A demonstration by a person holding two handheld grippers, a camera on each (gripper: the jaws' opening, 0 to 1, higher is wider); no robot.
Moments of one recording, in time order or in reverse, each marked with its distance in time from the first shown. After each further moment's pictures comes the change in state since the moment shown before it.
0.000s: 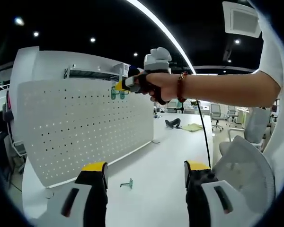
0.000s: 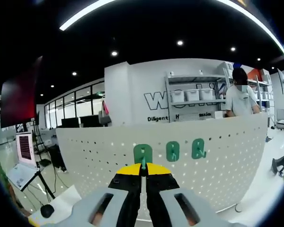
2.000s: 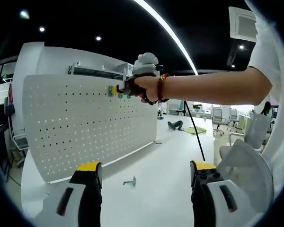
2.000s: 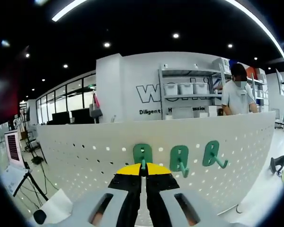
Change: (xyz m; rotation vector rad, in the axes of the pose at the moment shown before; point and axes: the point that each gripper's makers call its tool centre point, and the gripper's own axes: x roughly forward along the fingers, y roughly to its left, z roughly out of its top) left arm -0.008 0.018 -0.003 -0.047 -0.006 0.011; right arm 0.059 -0.010 -0.014 0.001 0.087 -0.092
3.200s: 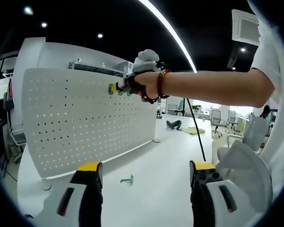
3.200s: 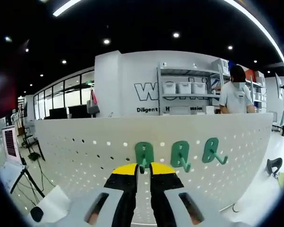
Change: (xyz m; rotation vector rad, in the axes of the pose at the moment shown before) left arm 0.003 -0.001 -0.007 -0.037 0.006 -0.017; right arm -0.006 0.003 -0.005 -0.027 0.010 -0.013
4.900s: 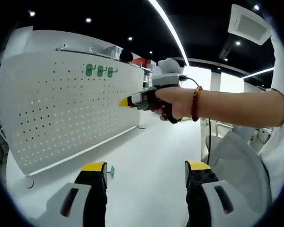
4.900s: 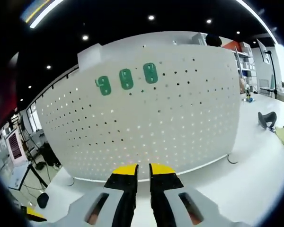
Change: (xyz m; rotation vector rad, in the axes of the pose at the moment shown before) left arm 0.040 -0.035 -0.027 -0.007 0.161 -0.114; right arm -0.090 -0.052 -0.133 0.194 0.137 -0.049
